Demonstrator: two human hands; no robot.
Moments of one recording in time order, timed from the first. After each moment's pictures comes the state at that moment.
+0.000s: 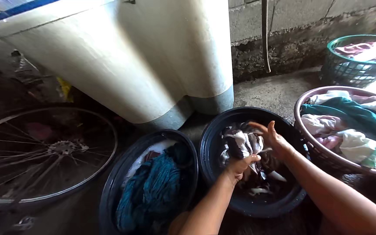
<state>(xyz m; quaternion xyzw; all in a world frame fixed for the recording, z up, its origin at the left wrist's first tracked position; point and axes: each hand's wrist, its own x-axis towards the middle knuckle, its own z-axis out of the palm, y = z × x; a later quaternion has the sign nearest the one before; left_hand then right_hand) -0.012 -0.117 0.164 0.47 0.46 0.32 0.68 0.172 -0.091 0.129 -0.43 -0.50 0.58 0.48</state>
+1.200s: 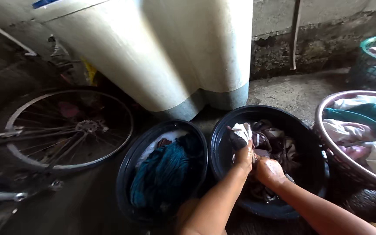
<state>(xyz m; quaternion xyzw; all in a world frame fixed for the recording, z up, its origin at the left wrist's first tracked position) -0.001 -0.090 0.140 0.30 0.61 0.41 0.61 0.078 -0.139 0.129 -0.69 -0.67 0.26 -0.02</state>
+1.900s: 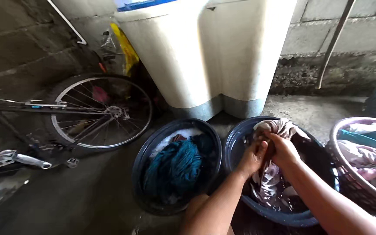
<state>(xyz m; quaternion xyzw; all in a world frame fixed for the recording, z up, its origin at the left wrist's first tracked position) -0.083 -0.128 0.196 0.64 0.42 0.39 0.51 0.033 -0.111 0.227 -0.47 -0.20 0.58 0.64</state>
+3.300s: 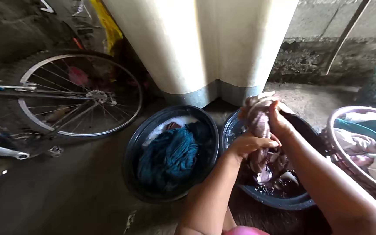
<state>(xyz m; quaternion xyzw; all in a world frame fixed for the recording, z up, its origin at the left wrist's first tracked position) -0.110 -0.113 0.228 0.53 0.29 0.34 0.72 0.039 -0.061 0.220 -0.29 -0.54 0.64 0.46</state>
